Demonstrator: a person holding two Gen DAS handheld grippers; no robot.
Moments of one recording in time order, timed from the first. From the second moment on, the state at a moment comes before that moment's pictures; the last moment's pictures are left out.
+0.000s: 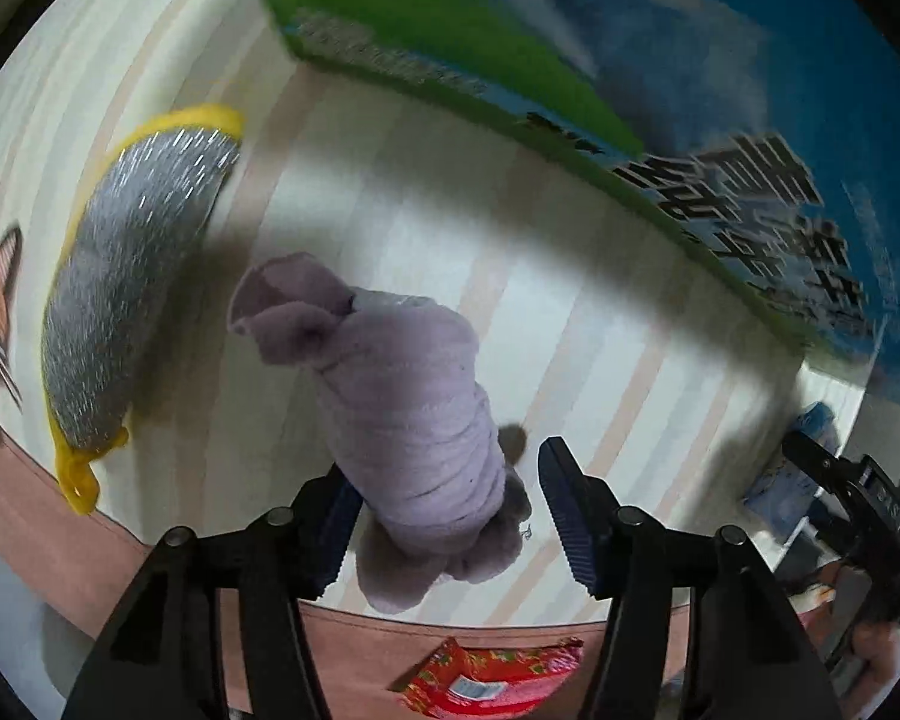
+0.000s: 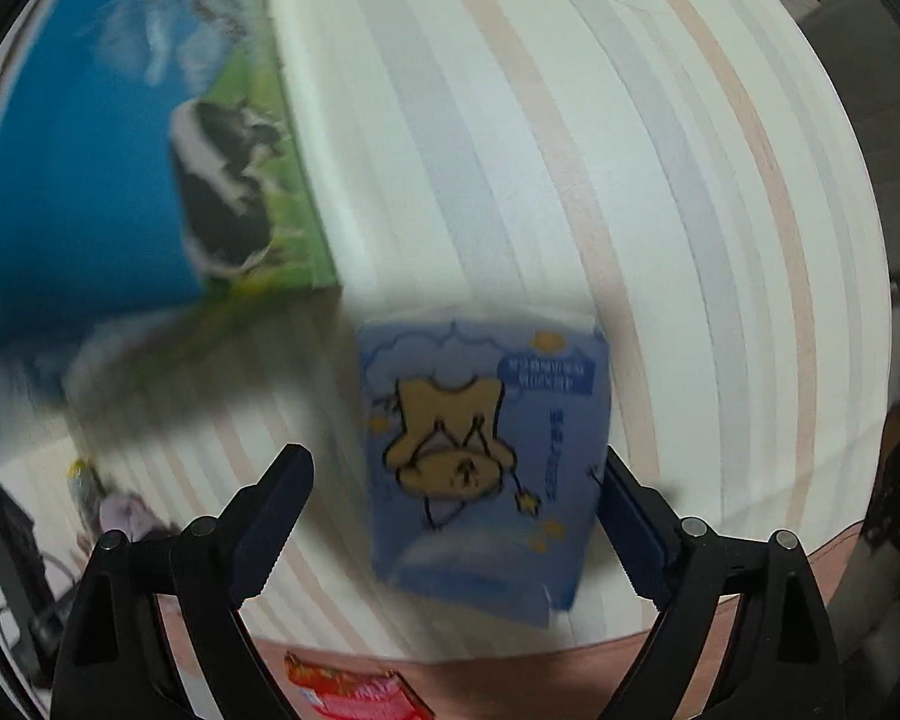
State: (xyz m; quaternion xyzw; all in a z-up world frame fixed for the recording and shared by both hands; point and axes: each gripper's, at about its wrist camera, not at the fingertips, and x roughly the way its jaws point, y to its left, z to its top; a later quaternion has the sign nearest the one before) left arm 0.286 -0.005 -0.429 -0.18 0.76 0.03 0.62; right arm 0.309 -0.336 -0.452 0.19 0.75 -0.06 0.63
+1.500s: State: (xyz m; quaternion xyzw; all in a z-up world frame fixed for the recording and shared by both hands) left arm 0.480 0.005 -0.356 -0.12 0.79 -0.08 0.60; right arm 0.444 -0.150 -0.354 0.08 0.74 0.13 0.66
